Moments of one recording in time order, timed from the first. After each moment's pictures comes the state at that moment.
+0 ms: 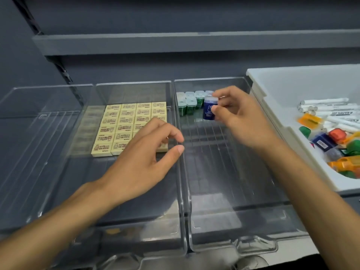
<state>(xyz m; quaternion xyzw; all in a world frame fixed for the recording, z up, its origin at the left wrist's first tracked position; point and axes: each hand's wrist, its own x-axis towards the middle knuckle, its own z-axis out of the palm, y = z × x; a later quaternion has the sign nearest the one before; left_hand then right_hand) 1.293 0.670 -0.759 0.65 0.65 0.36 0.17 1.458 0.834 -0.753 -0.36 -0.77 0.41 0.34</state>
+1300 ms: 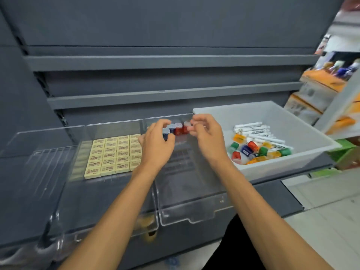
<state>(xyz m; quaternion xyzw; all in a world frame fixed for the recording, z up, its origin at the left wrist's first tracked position) 1.368 0.731 -0.721 0.52 0.71 0.47 0.08 1.497 0.771 -0.699 -0.39 -0.64 0.42 0.51</state>
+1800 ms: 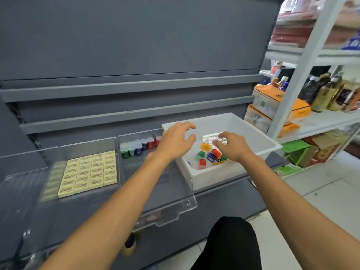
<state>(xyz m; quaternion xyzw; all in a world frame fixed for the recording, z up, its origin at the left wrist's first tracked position) 1.478 0.762 -0.650 0.70 0.62 0.32 0.14 1.673 0.819 -0.671 -0.64 -0.73 0.15 0.18</state>
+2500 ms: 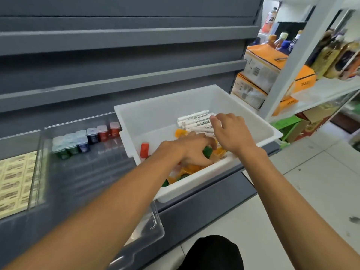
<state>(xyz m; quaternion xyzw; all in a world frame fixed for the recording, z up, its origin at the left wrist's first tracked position) 1.576 0.897 -0.732 0.83 0.50 -0.04 0.23 1.718 0.909 -0.717 -0.65 -0.74 0.09 0.17</state>
